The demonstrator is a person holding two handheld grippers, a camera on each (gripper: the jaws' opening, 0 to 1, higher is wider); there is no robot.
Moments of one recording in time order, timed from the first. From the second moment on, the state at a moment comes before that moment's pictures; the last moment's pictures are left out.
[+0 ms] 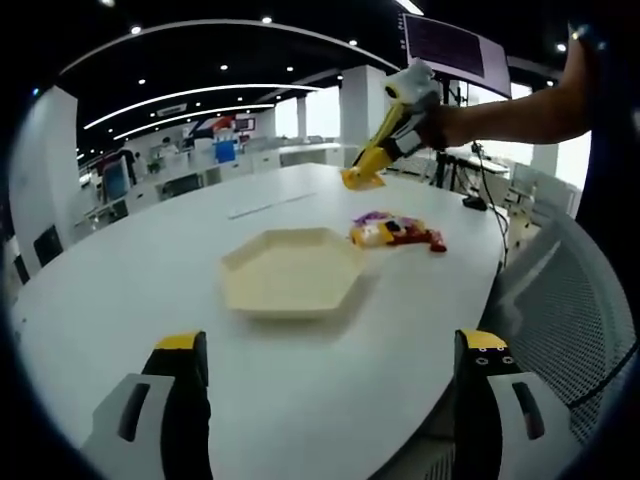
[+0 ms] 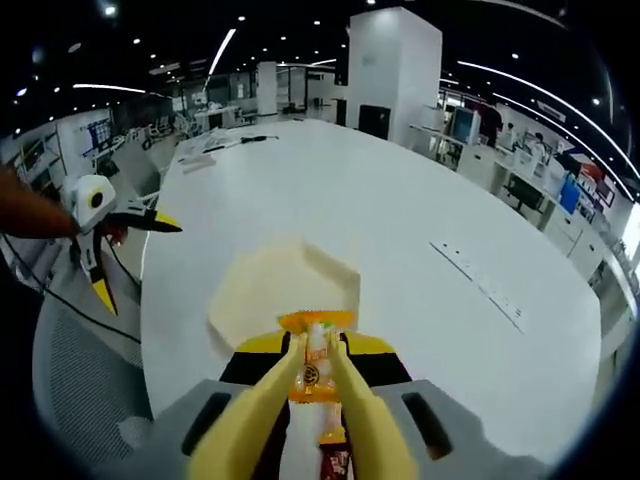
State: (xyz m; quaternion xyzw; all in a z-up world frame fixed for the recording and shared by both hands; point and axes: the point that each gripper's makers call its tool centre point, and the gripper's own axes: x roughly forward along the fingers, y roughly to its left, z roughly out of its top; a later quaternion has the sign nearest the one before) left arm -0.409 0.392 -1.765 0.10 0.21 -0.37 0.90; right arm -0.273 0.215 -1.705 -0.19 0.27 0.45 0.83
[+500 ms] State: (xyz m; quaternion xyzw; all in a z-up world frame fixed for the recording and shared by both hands) left arm -0.406 0.395 -1.762 0.09 0.20 -0.36 0.91; right arm -0.259 0.256 -1.685 -0.20 0.27 0.48 0.81
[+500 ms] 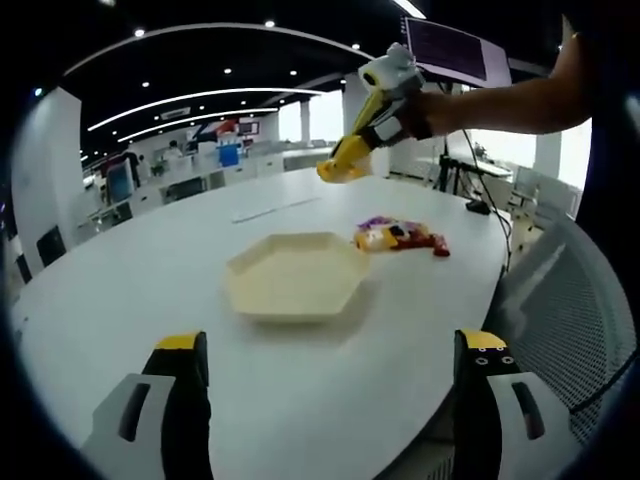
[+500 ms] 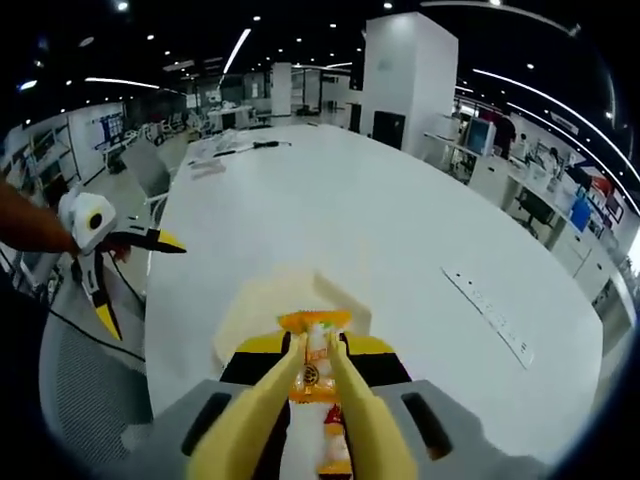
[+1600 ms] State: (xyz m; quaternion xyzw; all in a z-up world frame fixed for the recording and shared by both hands) left arm -0.404 0.397 -1.759 0.09 0.19 -0.36 0.91; right arm -0.248 0.306 -1.686 -0.21 0.26 0.51 0.79
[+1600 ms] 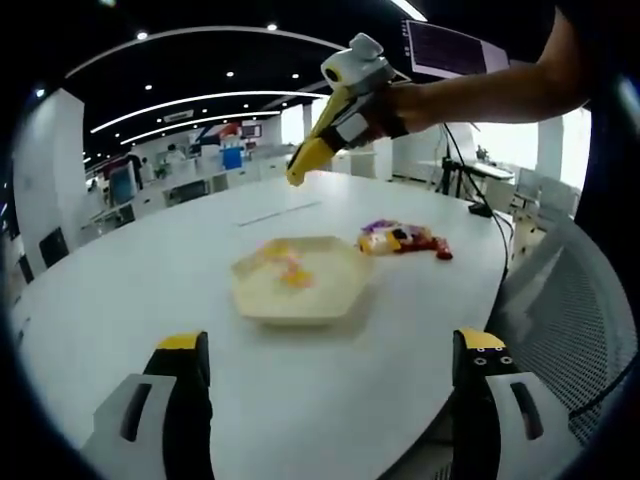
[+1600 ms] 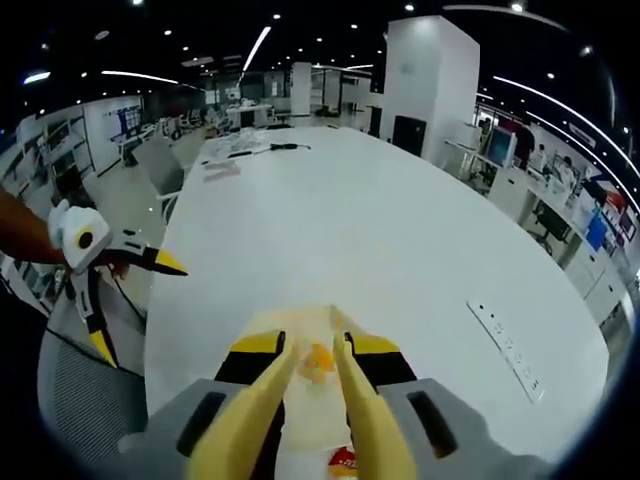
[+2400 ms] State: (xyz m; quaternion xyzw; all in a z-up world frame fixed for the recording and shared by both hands) left arm -0.405 0.396 -1.761 0.10 0.20 -0.36 0.91; right arm -0.246 0.279 -1.679 -0.20 0.23 0.51 0.80
